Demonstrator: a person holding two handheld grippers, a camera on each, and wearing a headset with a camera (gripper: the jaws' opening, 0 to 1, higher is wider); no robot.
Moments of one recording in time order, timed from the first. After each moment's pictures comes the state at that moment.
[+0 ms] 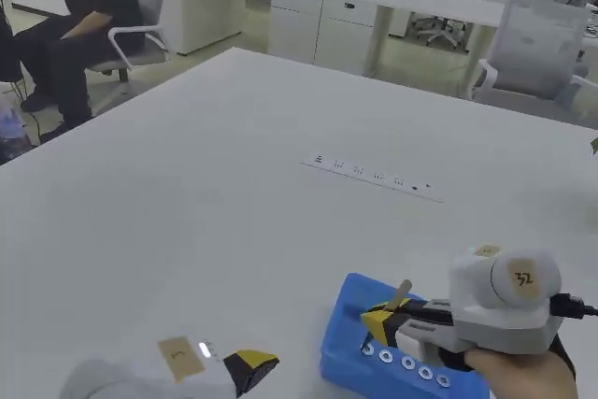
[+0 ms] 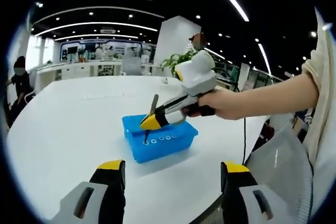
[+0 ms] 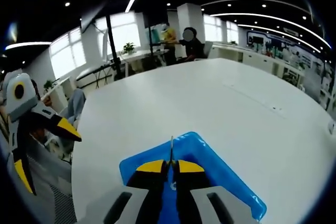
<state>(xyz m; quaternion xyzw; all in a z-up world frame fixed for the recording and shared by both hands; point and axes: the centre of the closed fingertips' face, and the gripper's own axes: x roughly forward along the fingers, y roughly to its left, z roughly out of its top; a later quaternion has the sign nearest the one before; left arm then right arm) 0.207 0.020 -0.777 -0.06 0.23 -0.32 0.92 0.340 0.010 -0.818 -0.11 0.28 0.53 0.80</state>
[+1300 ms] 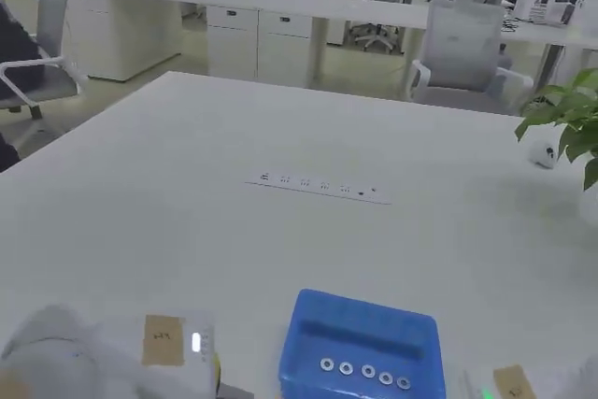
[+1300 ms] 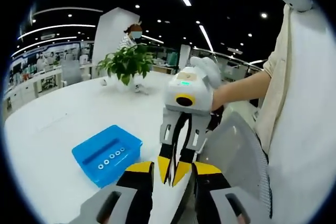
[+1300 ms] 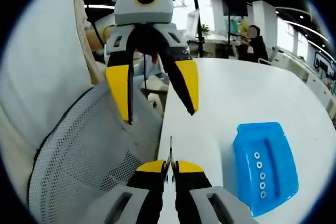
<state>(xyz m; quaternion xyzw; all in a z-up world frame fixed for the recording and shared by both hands) 0.166 -0.044 -0.727 0.05 0.23 -0.55 0.80 0.154 -0.034 -0.805 -0.23 0.28 0.73 0.58</state>
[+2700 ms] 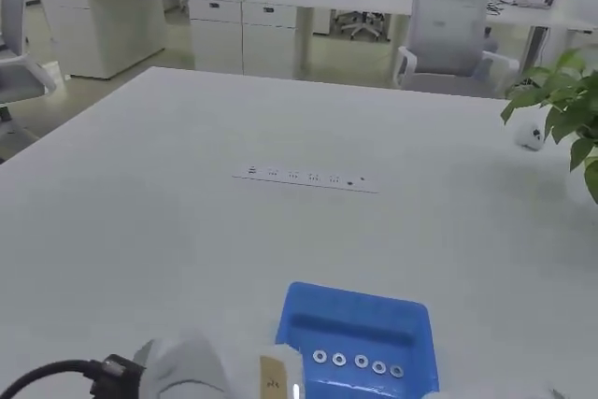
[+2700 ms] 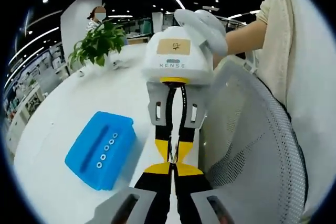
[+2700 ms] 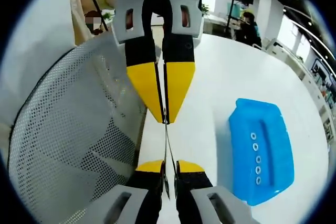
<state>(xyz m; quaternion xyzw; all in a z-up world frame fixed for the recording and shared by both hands) 0.169 -0.043 -0.796 0.25 0.29 -0.59 0.71 0.173 -0.054 -0.851 -0.34 0.31 0.67 0.59</state>
